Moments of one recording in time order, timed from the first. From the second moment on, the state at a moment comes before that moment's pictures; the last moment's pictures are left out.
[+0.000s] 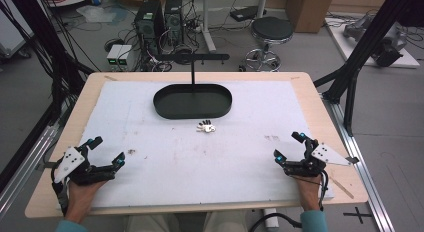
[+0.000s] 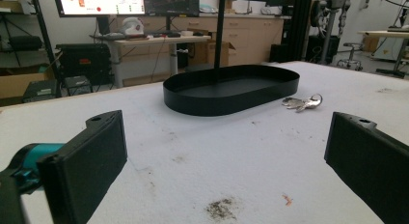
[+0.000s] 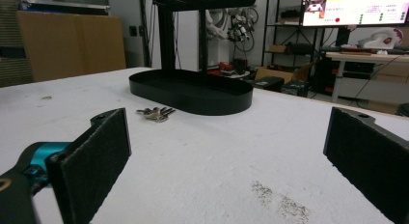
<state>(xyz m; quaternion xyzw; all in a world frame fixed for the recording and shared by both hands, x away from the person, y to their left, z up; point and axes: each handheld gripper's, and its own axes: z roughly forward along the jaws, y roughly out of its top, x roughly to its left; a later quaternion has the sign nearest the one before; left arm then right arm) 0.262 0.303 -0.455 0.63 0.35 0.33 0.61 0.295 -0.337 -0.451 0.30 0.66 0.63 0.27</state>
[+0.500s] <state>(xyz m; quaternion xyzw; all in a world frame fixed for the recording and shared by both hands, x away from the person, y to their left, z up) 0.263 0.303 -0.455 0.63 0.35 0.33 0.61 0.296 -0.338 -0.451 0.30 0.66 0.64 0.28</state>
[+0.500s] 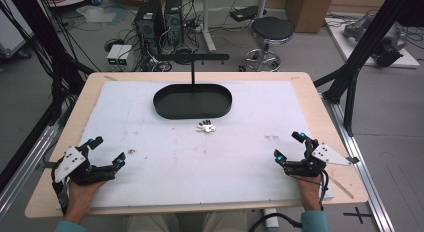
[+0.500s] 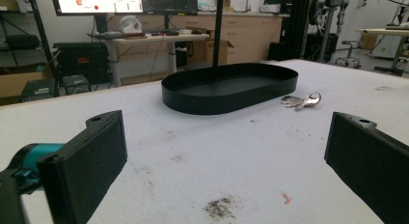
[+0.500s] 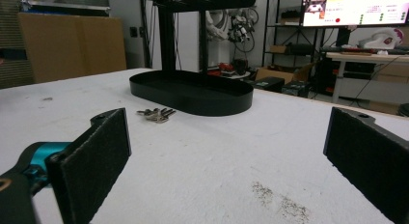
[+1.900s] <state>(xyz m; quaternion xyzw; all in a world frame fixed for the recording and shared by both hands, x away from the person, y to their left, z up) 0.262 0.303 -0.455 0.63 0.35 0.33 0.61 0.298 -0.337 -0.449 0.31 0.66 0.63 0.27</state>
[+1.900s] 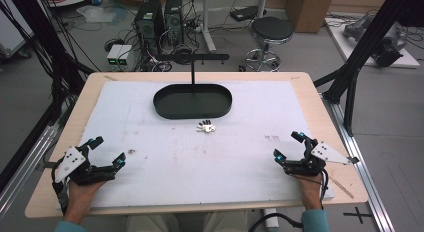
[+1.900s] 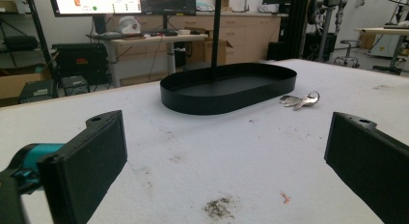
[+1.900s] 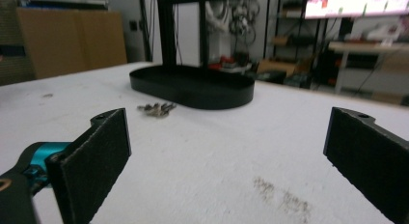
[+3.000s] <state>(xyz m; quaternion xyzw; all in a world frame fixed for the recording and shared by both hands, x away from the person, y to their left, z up) 0.263 0.302 -0.455 0.63 0.35 0.32 0.61 0.405 -0.225 -0.304 0.20 0.83 0.49 0.15</state>
